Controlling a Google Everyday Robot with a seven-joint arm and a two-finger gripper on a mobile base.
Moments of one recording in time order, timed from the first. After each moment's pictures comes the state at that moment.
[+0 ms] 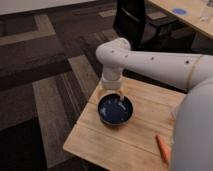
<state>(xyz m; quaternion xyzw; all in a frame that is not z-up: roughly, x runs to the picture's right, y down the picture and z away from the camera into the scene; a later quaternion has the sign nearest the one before) 0.074 0.028 0.701 -0.26 0.25 0.68 0.64</state>
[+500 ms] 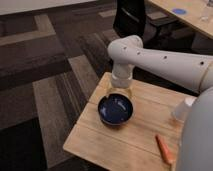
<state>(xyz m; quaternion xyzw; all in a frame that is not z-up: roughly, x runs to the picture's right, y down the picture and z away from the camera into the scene) 0.071 0.029 0.701 -0.26 0.25 0.68 0.64</state>
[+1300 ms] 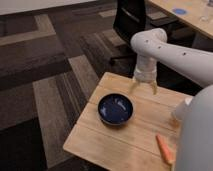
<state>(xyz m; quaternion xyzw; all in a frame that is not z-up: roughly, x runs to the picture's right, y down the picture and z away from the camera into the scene) 0.247 -0.001 0.692 -0.22 0.34 0.67 0.62</state>
